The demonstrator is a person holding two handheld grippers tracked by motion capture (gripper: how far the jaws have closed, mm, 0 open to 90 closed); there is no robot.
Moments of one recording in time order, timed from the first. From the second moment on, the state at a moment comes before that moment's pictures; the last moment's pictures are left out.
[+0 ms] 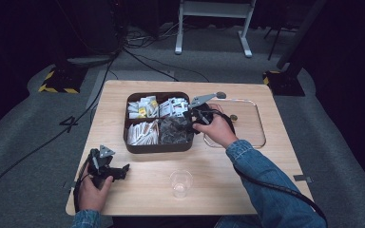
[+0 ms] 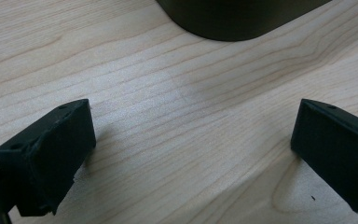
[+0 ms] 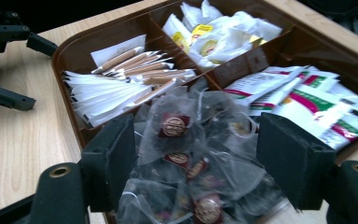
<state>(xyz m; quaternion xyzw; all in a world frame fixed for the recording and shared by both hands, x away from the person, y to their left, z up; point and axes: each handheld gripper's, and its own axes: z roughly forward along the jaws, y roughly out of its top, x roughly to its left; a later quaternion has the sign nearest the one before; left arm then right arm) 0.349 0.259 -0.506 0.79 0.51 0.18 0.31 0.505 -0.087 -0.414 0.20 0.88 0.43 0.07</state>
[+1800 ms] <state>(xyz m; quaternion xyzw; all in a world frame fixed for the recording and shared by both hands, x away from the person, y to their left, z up) 0.351 0.260 -0.506 0.79 0.50 0.18 0.31 0.499 -0.067 -0.428 0.20 0.88 0.44 0.06</state>
